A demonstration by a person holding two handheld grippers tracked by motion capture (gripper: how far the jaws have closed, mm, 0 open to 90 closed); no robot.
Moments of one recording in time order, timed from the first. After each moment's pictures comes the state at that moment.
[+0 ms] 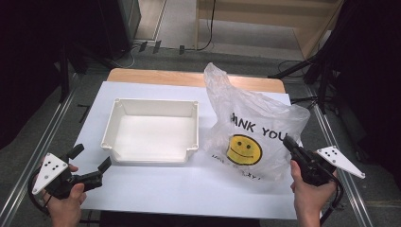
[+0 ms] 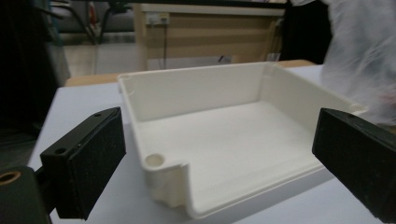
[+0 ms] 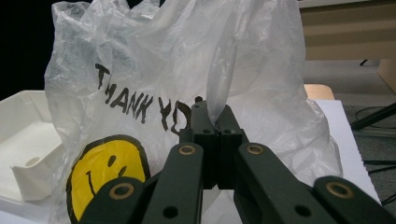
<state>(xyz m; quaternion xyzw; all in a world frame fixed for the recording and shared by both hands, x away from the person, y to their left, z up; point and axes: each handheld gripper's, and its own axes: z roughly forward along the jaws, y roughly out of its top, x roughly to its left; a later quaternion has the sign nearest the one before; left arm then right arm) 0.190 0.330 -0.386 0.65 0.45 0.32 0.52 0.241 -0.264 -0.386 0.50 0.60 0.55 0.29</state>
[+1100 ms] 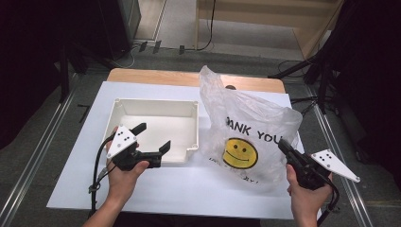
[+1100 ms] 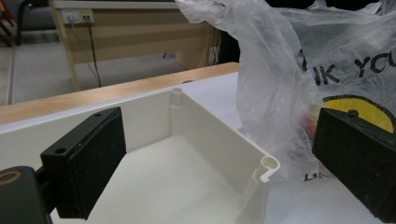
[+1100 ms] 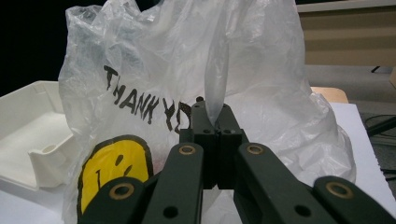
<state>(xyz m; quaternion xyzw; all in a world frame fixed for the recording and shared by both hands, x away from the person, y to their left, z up) 0.260 0.200 -0.368 0.70 0.38 0.25 0.54 0.233 -0.254 -0.390 0.48 0.61 0.56 0.29</state>
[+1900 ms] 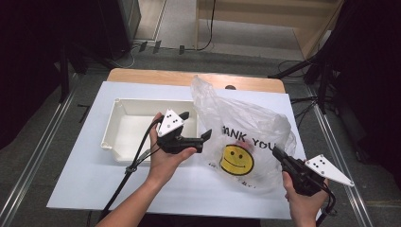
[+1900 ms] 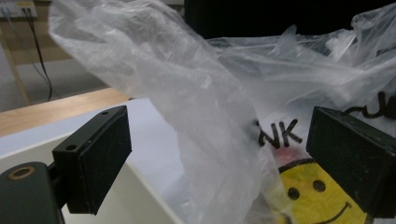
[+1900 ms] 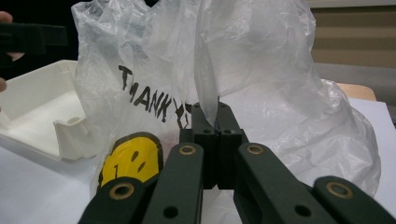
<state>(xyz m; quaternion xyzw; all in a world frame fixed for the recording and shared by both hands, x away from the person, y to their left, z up) 0.306 0.106 -0.362 0.72 0.36 0.20 0.56 0.224 -0.249 -0.402 0.45 0.64 0.56 0.27</state>
